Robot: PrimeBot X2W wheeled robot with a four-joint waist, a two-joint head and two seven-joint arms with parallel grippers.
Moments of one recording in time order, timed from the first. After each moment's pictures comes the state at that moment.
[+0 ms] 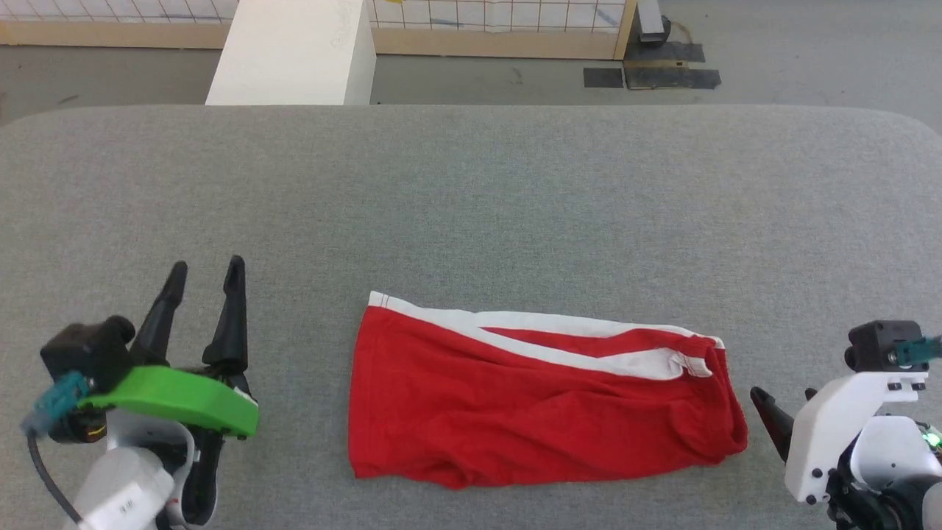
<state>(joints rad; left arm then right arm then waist) -0.14 0.35 -0.13 0.02 -0.59 0.00 -0.11 -0.01 -0.06 -0.18 -0.18 0.20 0.13 0.86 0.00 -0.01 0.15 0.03</state>
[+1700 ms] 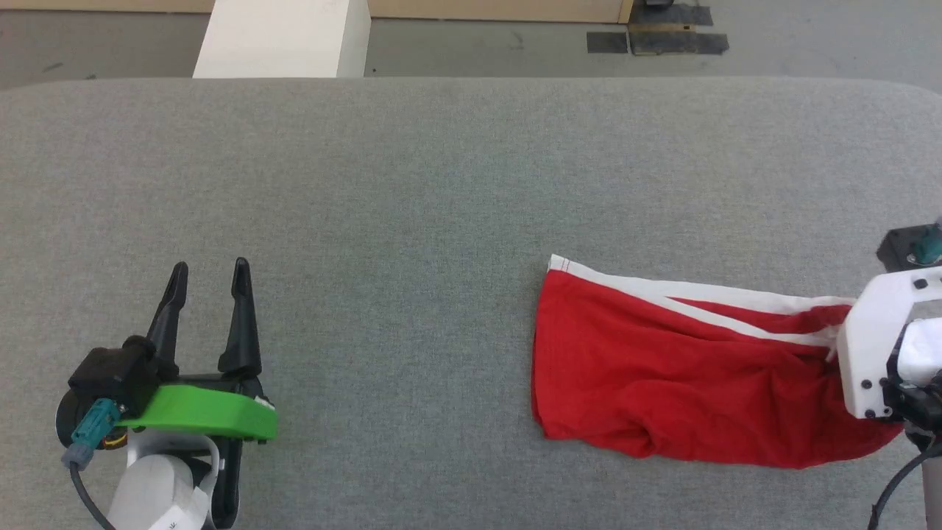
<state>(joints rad) -0.14 0.15 0.04 0.10 -0.28 -0.12 -0.26 -0.28 -0.24 -0.16 -0.01 0.03 0.13 1.17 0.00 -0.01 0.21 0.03</state>
